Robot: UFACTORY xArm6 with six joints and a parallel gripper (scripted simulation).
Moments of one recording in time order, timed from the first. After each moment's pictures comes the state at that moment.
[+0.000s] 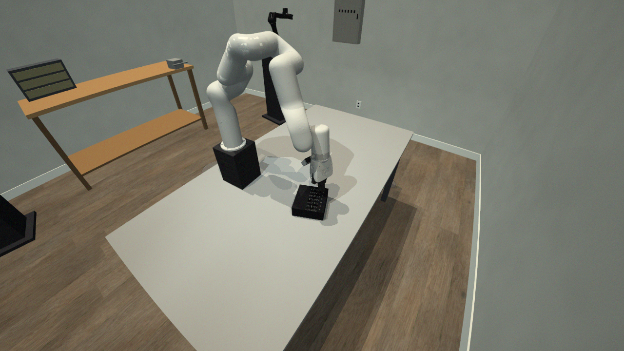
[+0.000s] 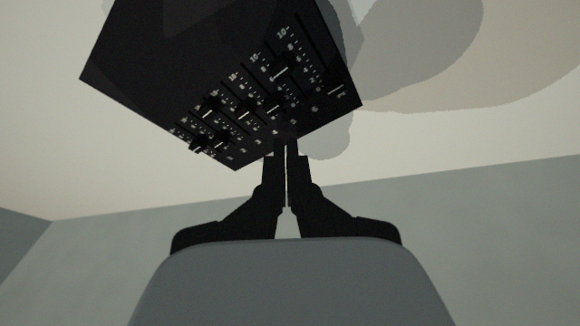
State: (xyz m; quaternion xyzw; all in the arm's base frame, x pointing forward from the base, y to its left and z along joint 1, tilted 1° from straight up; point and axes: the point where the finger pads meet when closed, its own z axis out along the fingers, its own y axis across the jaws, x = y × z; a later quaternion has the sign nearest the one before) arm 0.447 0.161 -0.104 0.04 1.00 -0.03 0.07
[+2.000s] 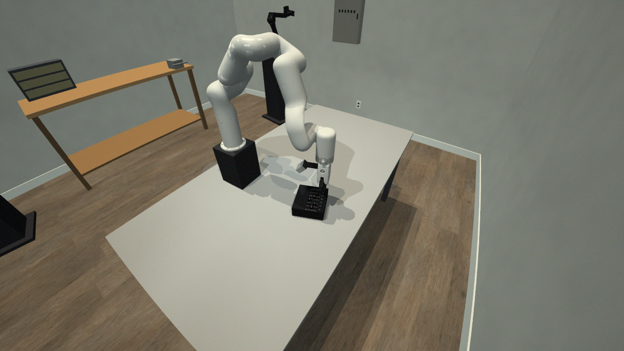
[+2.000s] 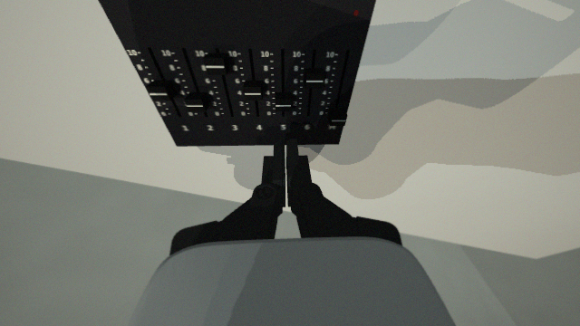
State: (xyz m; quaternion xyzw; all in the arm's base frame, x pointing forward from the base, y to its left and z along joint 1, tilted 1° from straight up) arm 0.450 0.166 -0.105 -0.28 0.96 -0.01 0.00
